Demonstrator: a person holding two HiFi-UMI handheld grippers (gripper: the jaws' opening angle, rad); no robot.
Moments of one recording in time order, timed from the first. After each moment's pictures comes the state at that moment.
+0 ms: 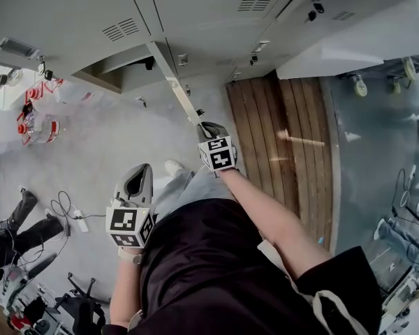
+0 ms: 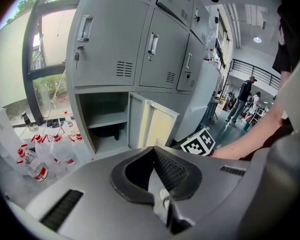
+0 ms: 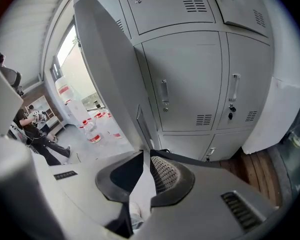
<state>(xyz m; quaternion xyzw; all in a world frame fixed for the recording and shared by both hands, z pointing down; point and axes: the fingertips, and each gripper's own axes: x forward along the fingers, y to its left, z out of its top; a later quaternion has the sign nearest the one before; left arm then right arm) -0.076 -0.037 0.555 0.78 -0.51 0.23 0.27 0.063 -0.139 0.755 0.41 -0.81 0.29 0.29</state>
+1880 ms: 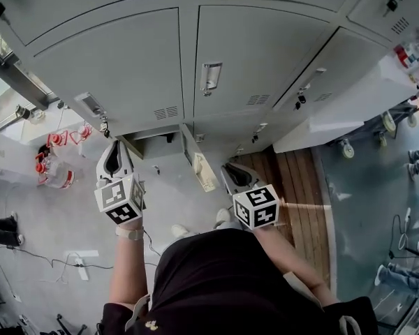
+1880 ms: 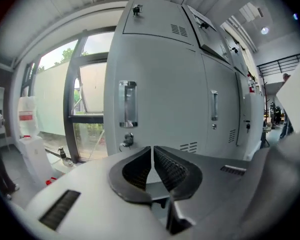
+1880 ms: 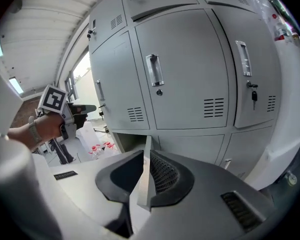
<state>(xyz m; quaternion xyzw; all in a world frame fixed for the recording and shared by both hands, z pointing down) -0.224 -0.229 0.381 0.68 -0.72 0.09 0.09 0.058 -0.198 0.455 0.42 -0.86 0.20 0.20</state>
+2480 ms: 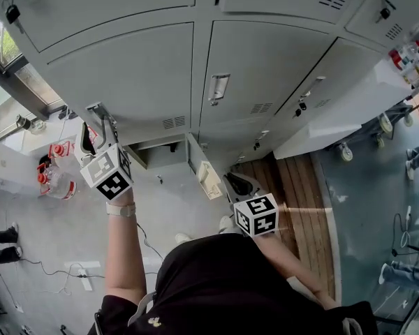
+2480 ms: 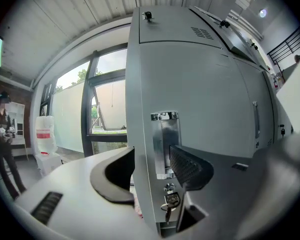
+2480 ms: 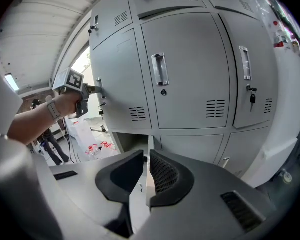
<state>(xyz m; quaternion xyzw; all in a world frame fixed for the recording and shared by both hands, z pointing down) -0.312 -0.281 0.304 0.59 -0.81 0.07 0.01 0.039 -0.187 0.453 0.44 -0.85 0.20 0.21</state>
